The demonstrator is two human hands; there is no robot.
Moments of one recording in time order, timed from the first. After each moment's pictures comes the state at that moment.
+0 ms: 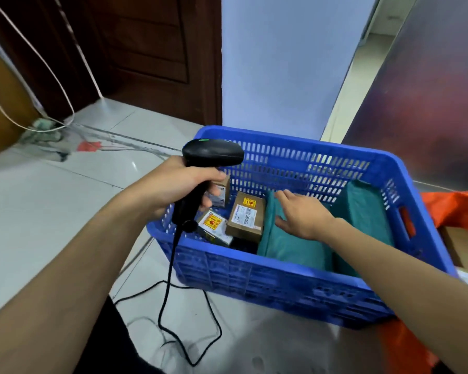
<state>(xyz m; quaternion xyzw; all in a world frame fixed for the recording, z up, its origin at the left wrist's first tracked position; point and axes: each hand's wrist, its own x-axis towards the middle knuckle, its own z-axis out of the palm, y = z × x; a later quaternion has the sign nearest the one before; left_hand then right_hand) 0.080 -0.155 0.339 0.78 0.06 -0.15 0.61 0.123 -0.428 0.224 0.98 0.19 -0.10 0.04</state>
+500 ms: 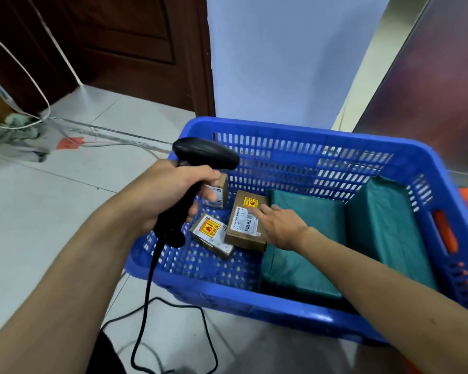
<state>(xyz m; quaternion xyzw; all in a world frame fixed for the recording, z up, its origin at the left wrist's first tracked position) 0.143 -0.163 0.319 0.76 0.12 -0.20 0.60 0.195 -0.401 0.123 0.95 0.26 -0.16 0.04</state>
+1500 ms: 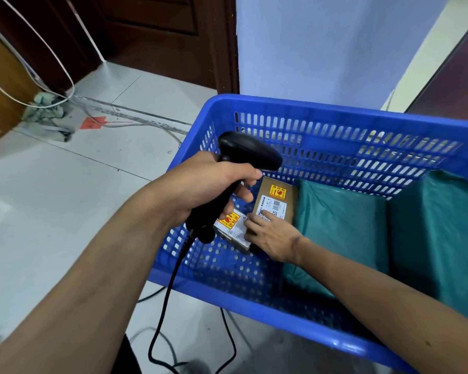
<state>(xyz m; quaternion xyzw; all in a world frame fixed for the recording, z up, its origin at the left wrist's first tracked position) 0.170 -0.181 0.295 0.79 0.11 -0.26 0.54 0.203 -0.352 0.055 0.85 0.49 -0.12 0.17</state>
